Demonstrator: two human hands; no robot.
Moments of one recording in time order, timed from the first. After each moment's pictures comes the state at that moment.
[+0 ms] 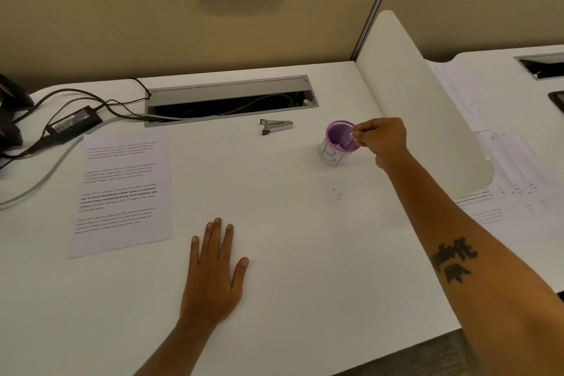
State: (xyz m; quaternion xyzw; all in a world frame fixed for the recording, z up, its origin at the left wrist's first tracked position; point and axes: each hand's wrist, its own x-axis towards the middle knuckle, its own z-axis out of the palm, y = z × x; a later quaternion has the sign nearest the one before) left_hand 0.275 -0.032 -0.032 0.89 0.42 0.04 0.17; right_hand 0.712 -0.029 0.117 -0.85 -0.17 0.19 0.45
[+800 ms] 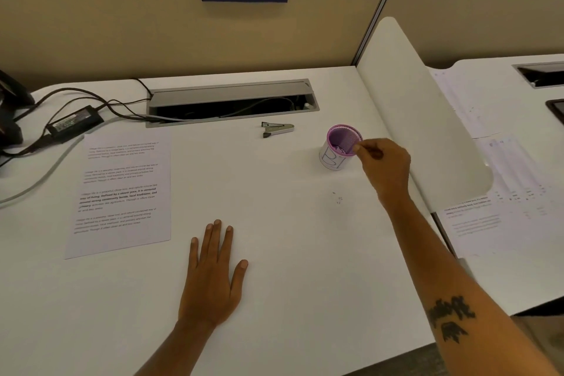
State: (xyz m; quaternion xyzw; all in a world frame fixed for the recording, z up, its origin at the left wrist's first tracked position) left_hand 0.275 -0.032 -0.032 0.89 0.41 0.05 0.18; right_hand 0.674 -0.074 0.097 -0.84 -0.32 0.01 0.43
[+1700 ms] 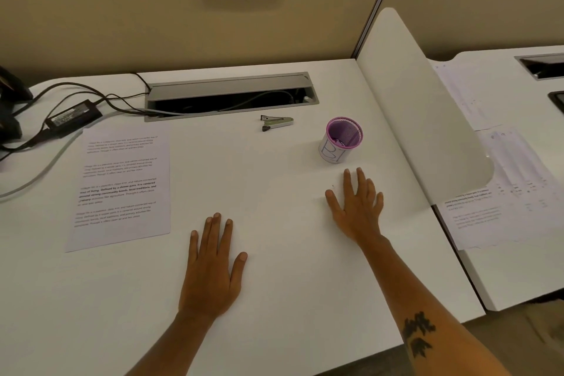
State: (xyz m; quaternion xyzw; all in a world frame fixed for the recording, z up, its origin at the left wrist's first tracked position) left_hand 0.275 -0.032 -0.033 0.89 0.41 0.05 0.17; right_hand 0.618 -0.126 -0.008 -0.92 -0.36 0.13 0.07
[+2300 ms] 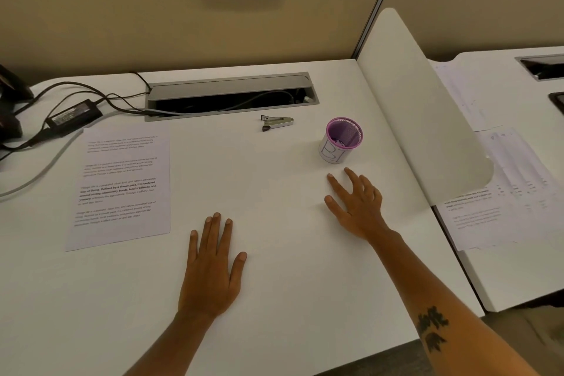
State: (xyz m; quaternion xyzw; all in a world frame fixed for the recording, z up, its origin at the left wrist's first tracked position) left_hand 0.275 -0.032 -0.032 0.89 0.41 0.05 0.17; right_hand 0.638 -0.133 0.003 -0.87 -0.47 0.14 0.03
